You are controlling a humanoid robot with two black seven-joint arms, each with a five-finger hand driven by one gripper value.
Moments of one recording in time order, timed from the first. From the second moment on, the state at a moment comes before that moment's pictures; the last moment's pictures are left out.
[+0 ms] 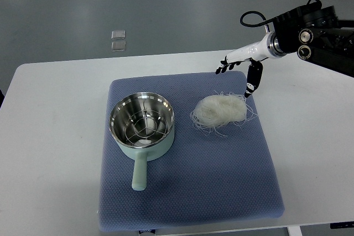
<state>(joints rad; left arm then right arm) 0.00 0.00 -0.04 -0.22 0.01 -0.01 0.17 1.35 -0.49 0.00 1.09 -1.23 0.54 -0.08</state>
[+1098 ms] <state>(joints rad) 0.00 0.00 -0.04 -0.22 0.01 -0.01 0.17 1.09 -0.37 0.05 1.01 -1.29 0.32 -0.05</state>
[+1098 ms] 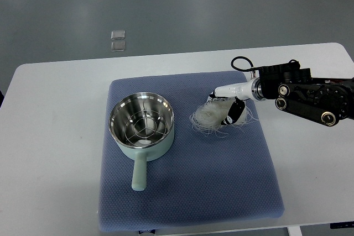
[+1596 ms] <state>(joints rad) 0.00 0.00 -0.04 -0.22 0.01 -0.01 0.17 1.40 -0.65 0.09 1.29 -1.21 0.46 -0.06</state>
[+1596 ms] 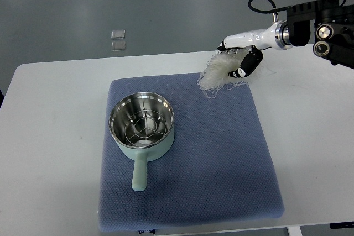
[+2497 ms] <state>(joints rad) 0.00 0.00 -0.04 -0.22 0.01 -0.01 0.17 1.62 -0.08 -0.06 1.10 -1.07 0.39 -0.06</state>
